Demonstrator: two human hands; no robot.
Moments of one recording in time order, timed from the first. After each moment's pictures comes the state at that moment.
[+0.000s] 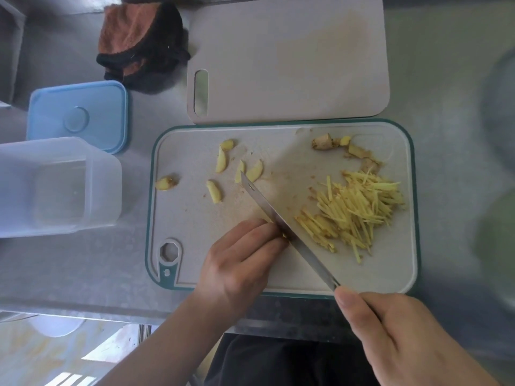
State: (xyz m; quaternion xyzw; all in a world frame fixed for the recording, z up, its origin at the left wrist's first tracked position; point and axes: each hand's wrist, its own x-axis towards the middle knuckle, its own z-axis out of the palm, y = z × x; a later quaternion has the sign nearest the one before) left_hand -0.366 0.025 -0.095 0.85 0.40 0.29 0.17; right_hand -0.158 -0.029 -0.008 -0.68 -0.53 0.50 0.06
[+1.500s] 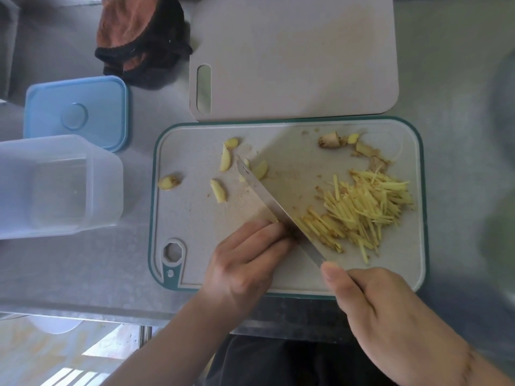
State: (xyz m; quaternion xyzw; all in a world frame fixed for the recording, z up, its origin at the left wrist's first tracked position) left_hand -0.368 0.026 -0.099 0.86 0.39 0.29 0.18; right_hand -0.170 -0.012 -0.025 -0.66 -0.55 0.51 0.05
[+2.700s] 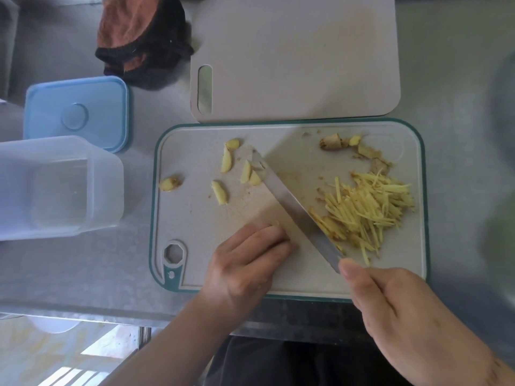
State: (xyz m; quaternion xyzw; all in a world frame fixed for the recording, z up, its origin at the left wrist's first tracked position) left_hand -0.371 0.024 -0.100 0.85 0.40 0.30 0.19; right_hand -0.161 -0.013 -0.023 -0.69 -0.53 0.50 0.05
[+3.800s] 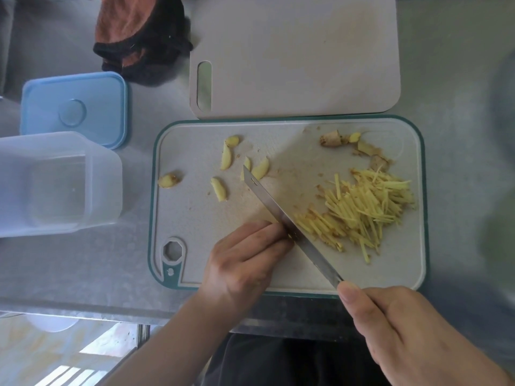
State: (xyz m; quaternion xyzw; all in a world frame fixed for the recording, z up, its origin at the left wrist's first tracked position) left_hand -0.369 0.025 -0.102 0.84 0.40 0.32 0.19; right_hand -0.162 -0.023 -0.014 -0.67 -0.52 0.53 0.02
